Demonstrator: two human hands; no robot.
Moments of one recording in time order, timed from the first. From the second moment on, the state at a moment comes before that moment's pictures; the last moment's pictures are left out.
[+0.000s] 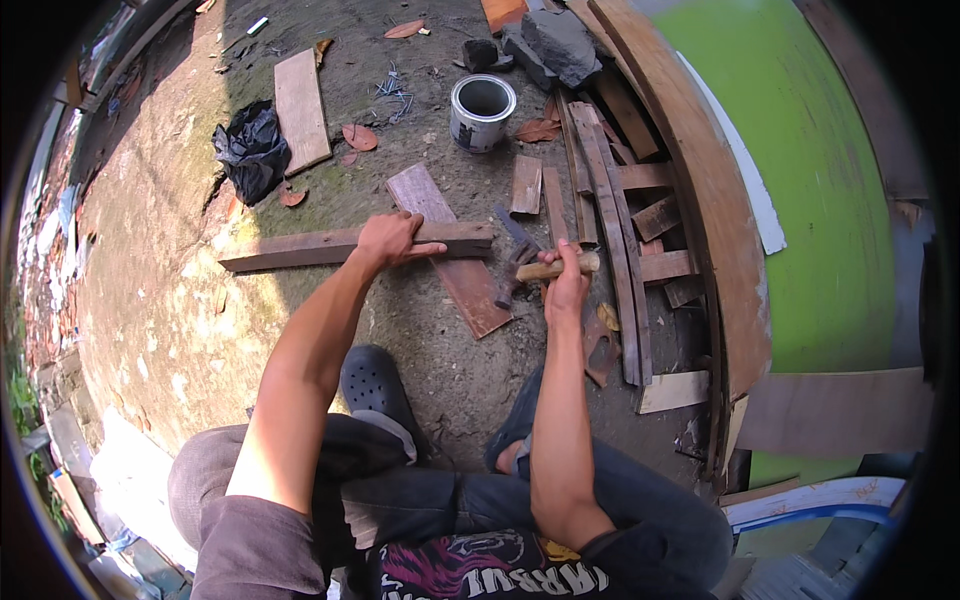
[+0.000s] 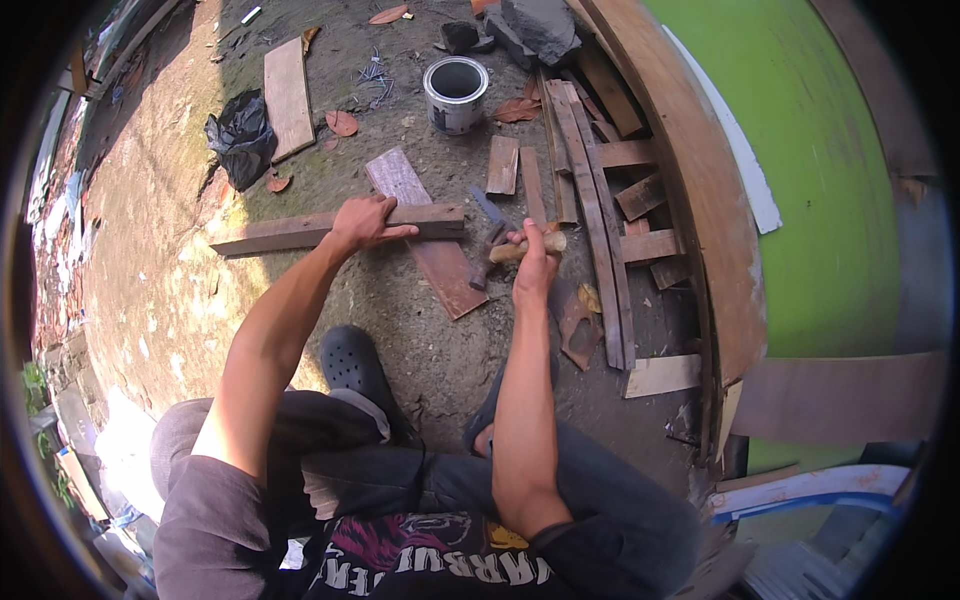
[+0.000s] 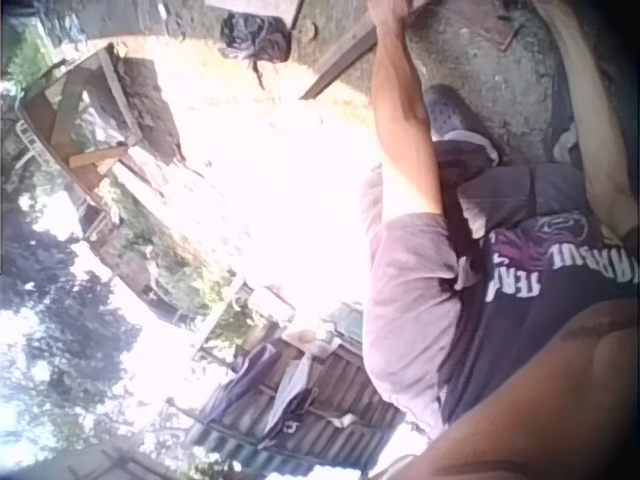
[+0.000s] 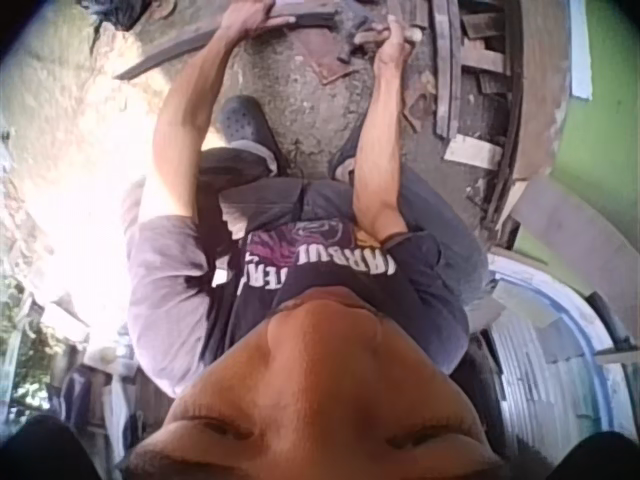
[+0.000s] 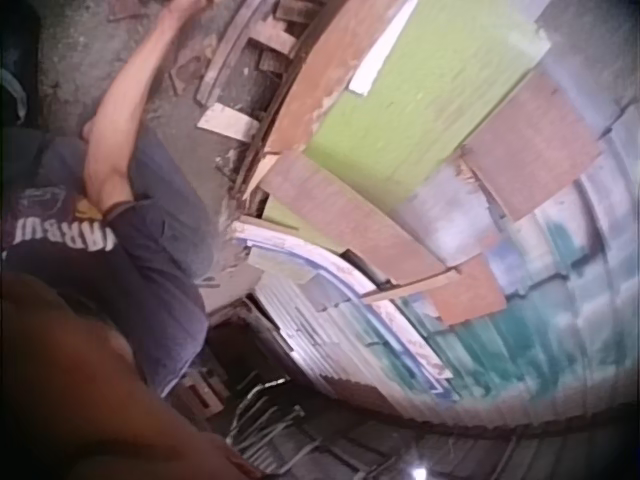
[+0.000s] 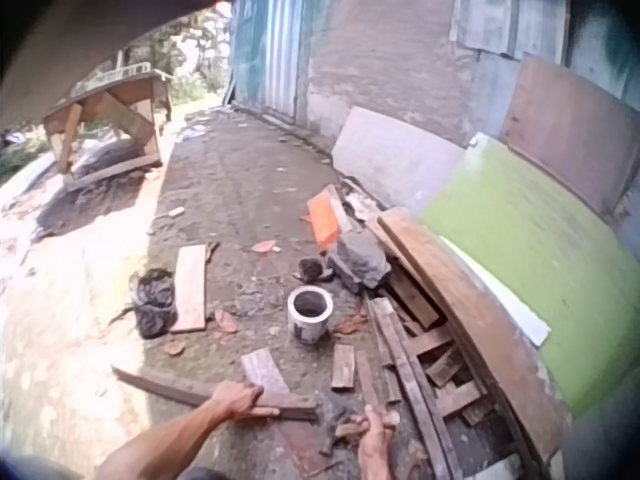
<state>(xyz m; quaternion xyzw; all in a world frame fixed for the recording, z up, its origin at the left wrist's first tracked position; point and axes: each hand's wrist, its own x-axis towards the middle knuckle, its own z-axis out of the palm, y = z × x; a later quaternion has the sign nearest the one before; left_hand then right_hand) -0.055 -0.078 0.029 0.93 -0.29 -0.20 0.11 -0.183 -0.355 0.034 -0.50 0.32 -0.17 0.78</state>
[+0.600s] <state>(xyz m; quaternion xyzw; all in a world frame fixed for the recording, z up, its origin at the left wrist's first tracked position) -0.076 -0.100 0.020 0.94 -0.33 -0.02 0.12 -0.189 -0.407 0.142 -0.74 0.40 0.20 0.51</state>
